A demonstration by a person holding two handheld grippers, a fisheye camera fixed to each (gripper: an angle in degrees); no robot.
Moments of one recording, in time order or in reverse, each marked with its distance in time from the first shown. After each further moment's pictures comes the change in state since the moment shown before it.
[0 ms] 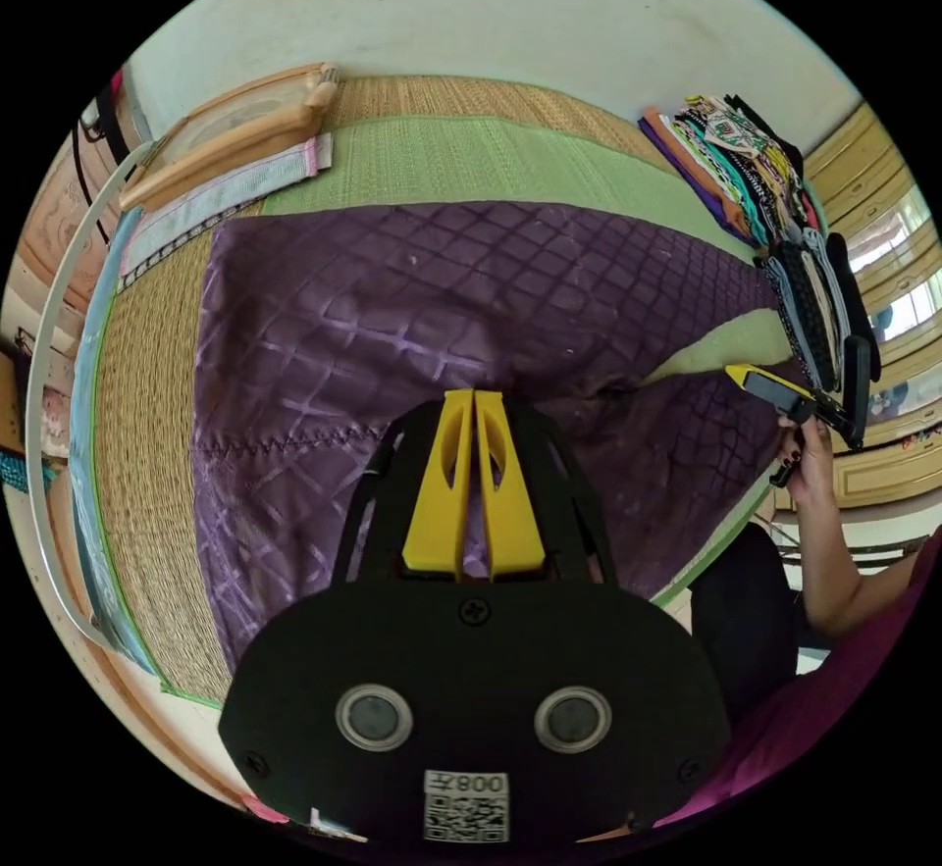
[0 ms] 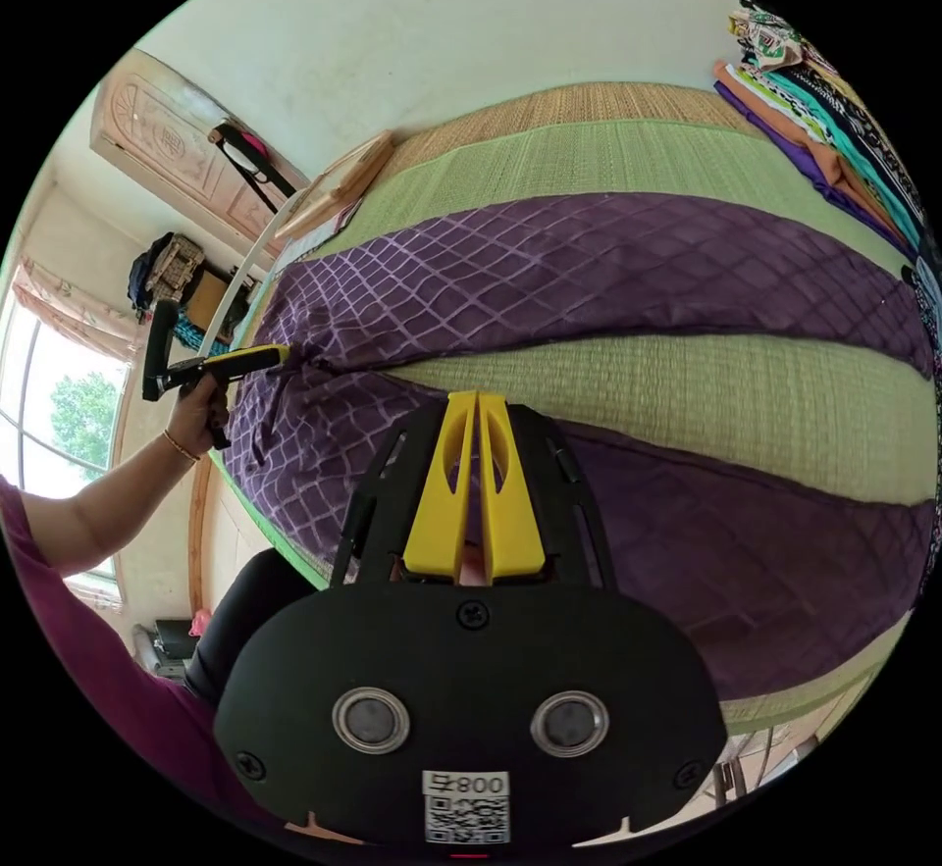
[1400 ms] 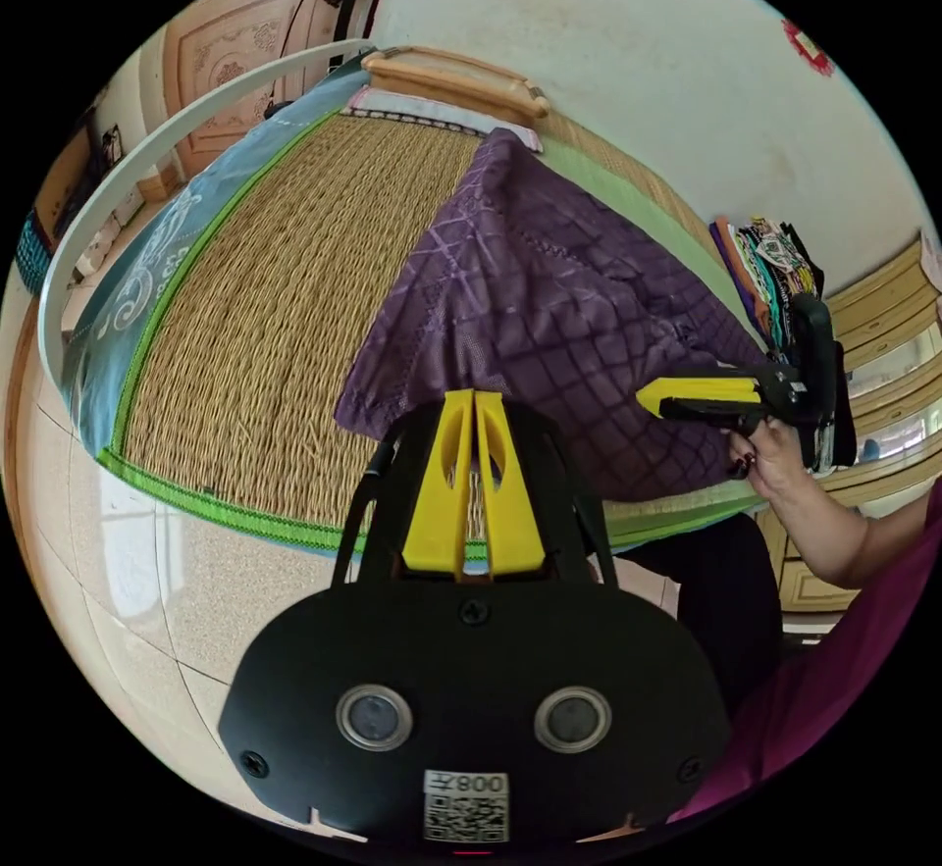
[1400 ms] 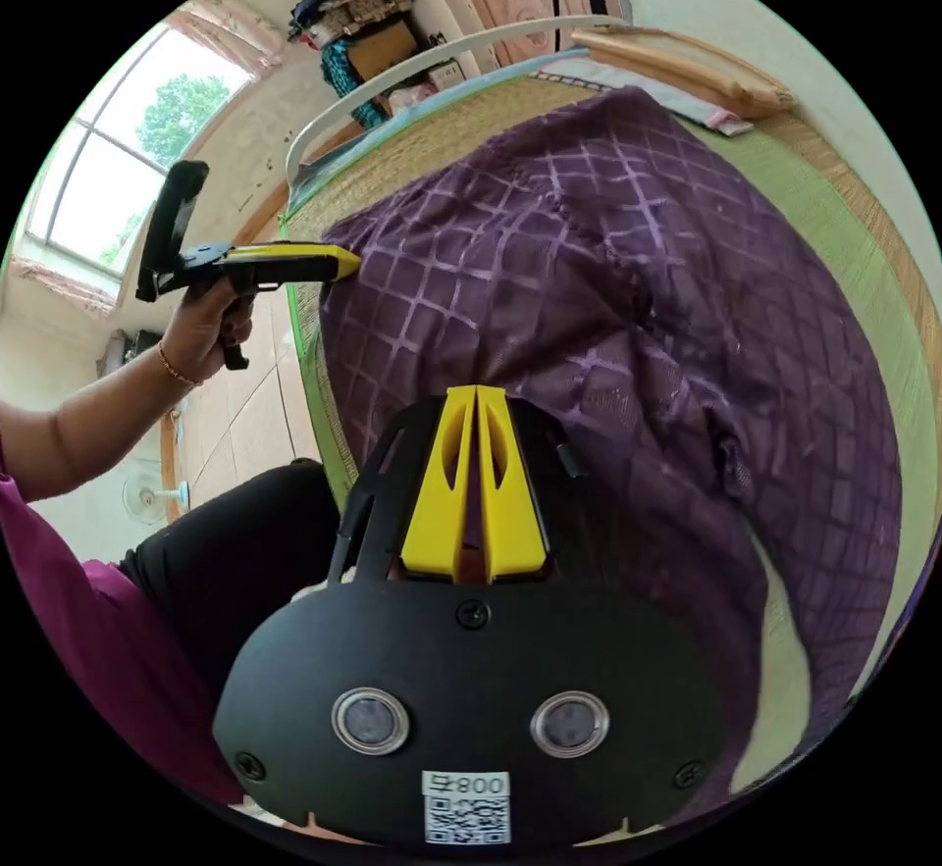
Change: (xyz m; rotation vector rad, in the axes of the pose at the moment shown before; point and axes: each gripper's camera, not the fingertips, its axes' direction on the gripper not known) left arm -0.148 0.305 -0.107 0.097 0.020 -0.402; right arm -0.316 -0.152 0.084 -0.365 -0.128 -0.654
